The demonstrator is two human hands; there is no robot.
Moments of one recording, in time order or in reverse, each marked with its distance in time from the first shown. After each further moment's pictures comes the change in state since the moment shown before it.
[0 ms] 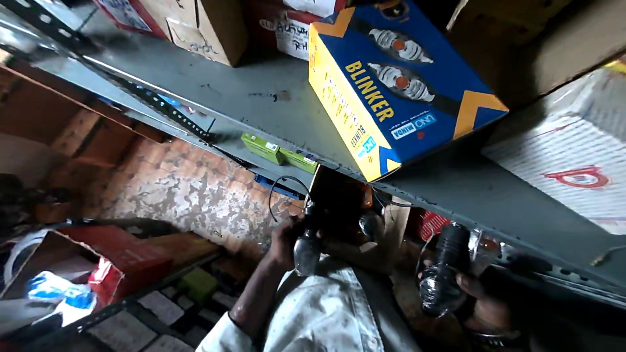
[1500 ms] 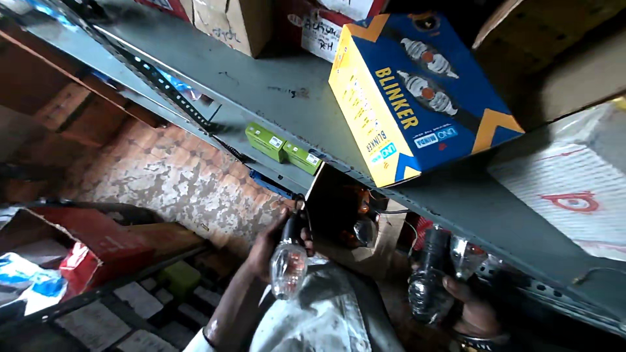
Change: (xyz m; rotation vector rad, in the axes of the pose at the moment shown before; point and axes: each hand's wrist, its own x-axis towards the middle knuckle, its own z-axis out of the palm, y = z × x) left_hand -0.026 0.024 -0.001 -0.161 -0.099 -0.112; right_hand 0.006 -0.024 0.022 -0.141 0.056 0.001
